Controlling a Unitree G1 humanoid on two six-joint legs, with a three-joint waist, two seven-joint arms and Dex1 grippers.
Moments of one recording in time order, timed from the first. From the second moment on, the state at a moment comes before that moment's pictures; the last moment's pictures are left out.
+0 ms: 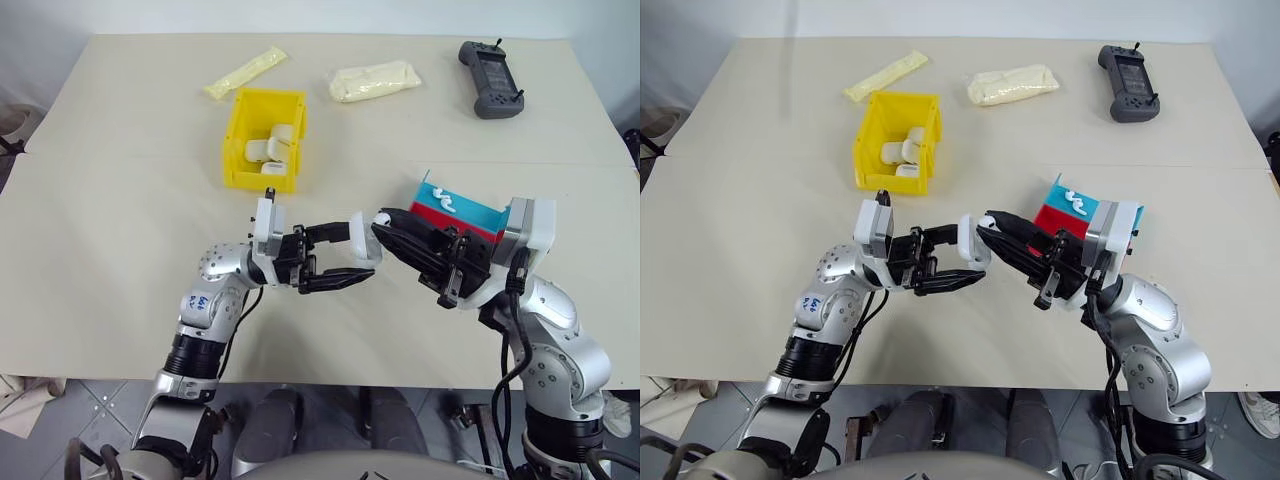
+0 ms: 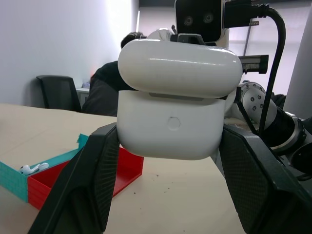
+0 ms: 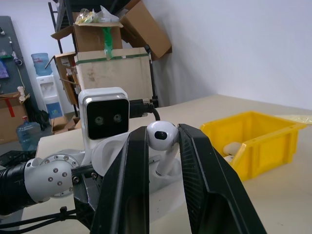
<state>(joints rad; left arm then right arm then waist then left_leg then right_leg) -0.45 0.20 -0.10 0.04 -0.55 0.15 -1.19 -0.13 -0.37 -0.12 -0.60 0.72 0.41 0.80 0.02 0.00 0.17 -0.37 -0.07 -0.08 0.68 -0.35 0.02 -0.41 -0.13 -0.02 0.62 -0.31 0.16</state>
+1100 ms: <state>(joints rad) -0.44 0.19 -0.12 0.05 -0.53 0.13 -1.19 -0.17 -0.46 -0.06 -0.48 0.75 0.37 0.84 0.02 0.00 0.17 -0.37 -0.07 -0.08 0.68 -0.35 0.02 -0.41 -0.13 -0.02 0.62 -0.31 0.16</state>
